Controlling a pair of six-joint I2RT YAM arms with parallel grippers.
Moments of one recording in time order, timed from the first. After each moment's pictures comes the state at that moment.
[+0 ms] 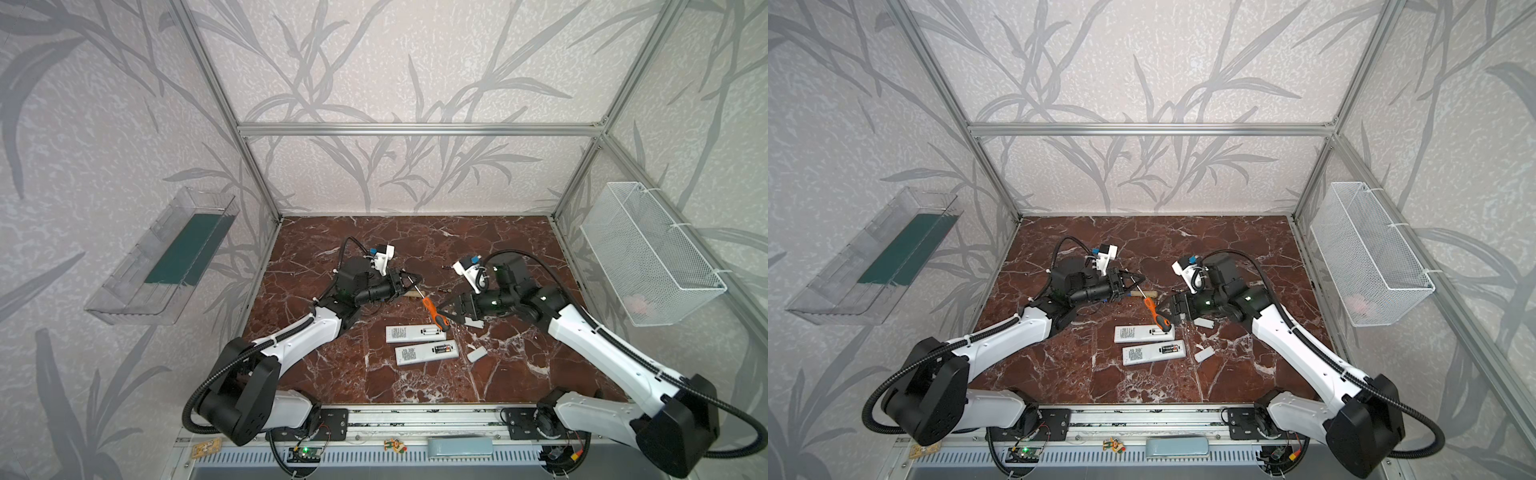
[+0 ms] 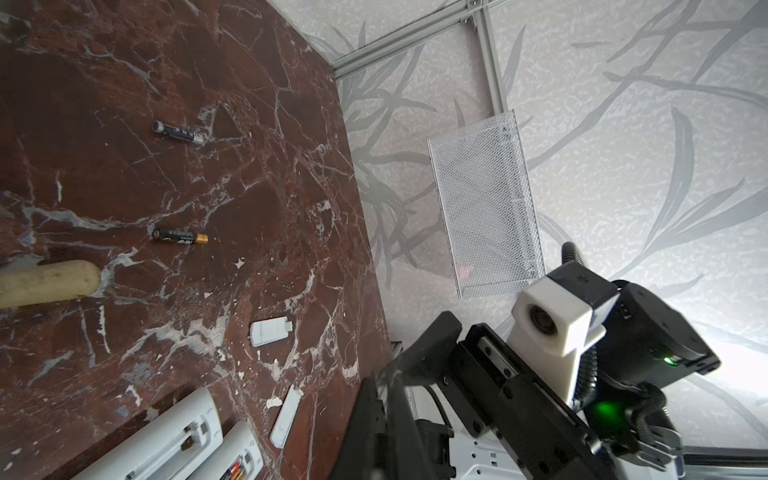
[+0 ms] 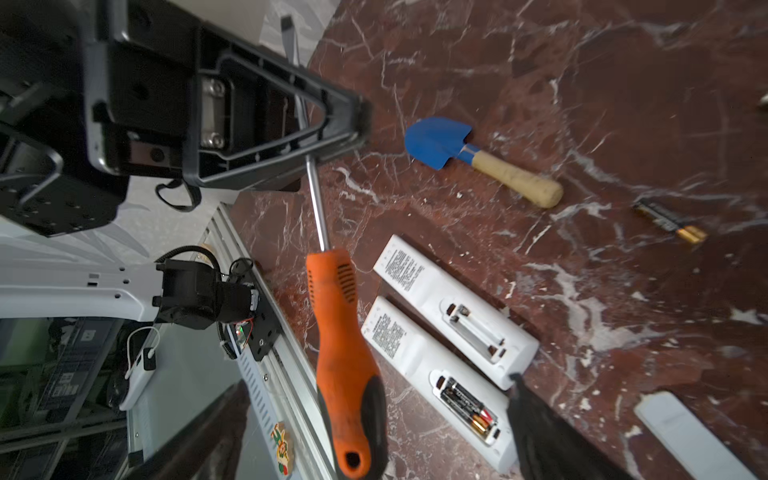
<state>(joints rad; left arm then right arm) -0.49 1.36 0.72 0.45 0.63 -1.13 0.47 1.13 0.90 -0.46 -0.63 0.38</state>
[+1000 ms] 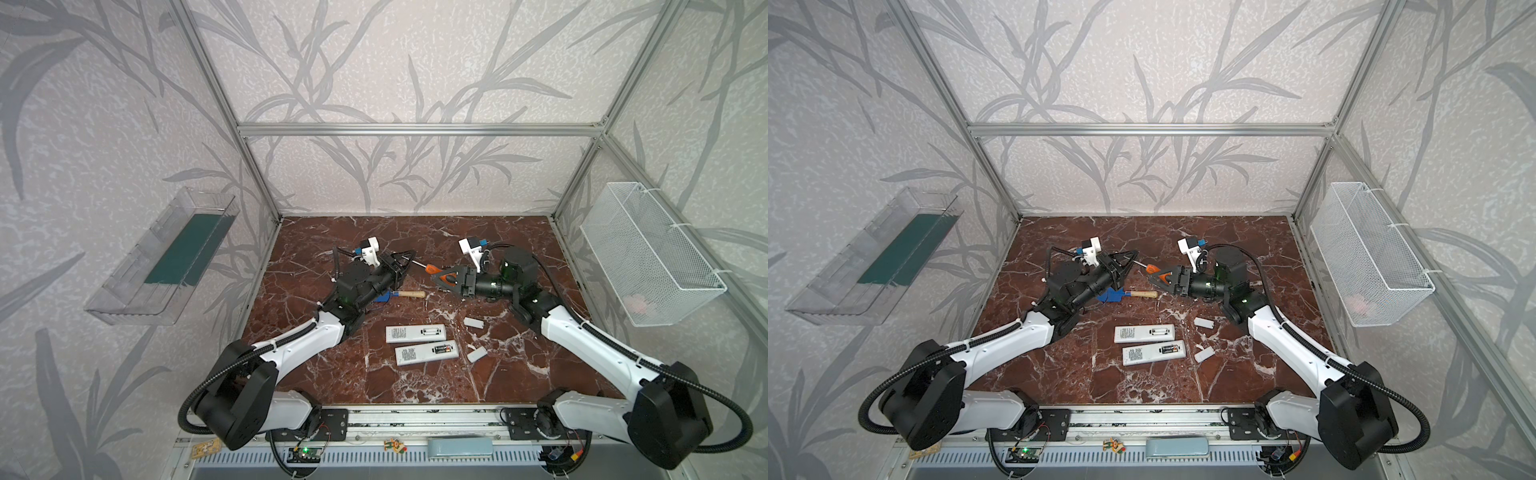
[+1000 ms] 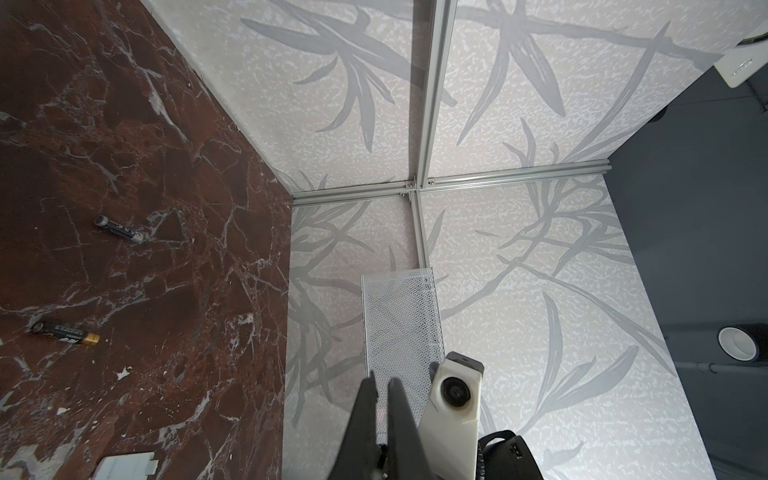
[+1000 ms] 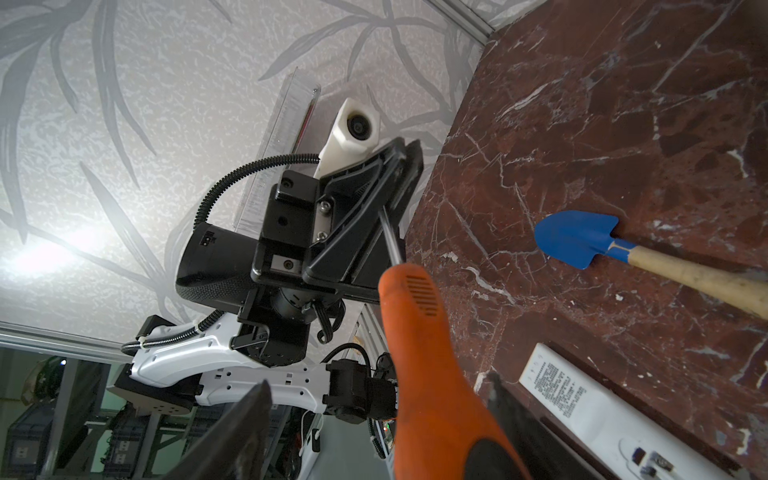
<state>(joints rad) -0.56 1.34 0.70 0.68 0.20 -1.49 0.47 1.23 0.82 0.19 -0.83 0.92</state>
